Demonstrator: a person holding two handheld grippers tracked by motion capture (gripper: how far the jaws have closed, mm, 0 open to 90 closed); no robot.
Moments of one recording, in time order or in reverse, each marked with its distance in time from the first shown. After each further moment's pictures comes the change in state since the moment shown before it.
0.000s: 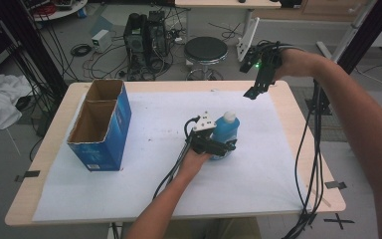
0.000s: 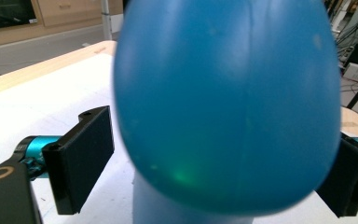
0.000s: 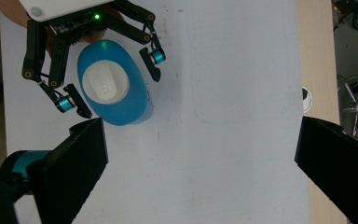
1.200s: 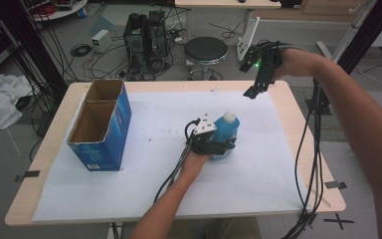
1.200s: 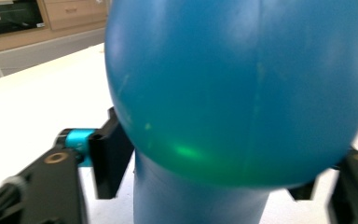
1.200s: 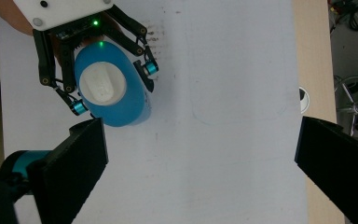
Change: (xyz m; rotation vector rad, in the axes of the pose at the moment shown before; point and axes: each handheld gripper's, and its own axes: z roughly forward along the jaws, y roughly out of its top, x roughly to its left) left arm 0.000 -0.007 0.001 -0.016 0.026 0.012; right arm -0.001 0.001 0.000 -0.005 -0.007 0.005
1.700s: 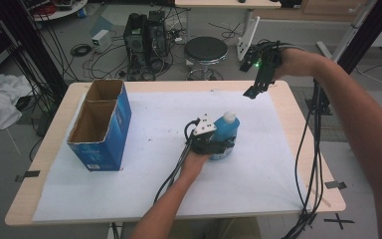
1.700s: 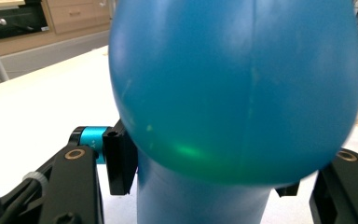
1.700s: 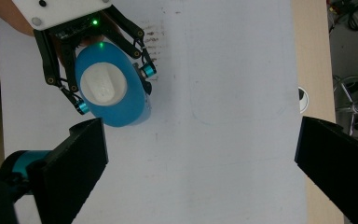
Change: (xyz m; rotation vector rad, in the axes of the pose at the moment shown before) left arm 0.000 0.000 -0.001 -0.004 0.012 0.007; right arm 0.001 0.001 -0.001 0.001 -0.003 0.004
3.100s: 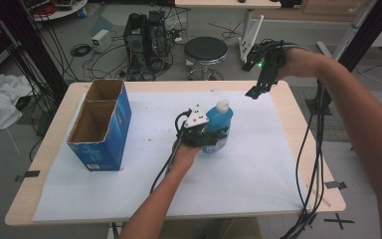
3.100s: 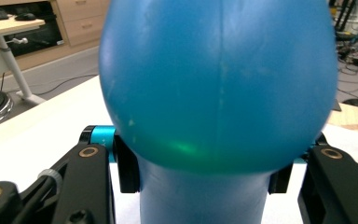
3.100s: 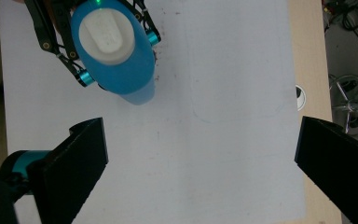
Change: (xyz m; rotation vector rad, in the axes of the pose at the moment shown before) left arm 0.011 0.032 -0.034 -0.007 0.021 0.055; right arm 0.008 -0.002 -0.009 -0.008 -0.017 -0.001
